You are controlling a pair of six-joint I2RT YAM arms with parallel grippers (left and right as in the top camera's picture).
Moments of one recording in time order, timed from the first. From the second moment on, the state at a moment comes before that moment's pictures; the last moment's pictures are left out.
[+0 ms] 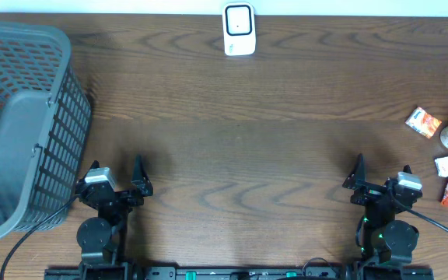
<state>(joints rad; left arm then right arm) 0.03 0.01 0.02 -0.12 -0.02 -0.19 -0.10 0.01 0.01 -0.06 0.13 0.12</state>
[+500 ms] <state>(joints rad) 0.03 0.01 0.02 -0.12 -0.02 -0.19 -0.10 0.01 0.01 -0.06 0.13 0.12</state>
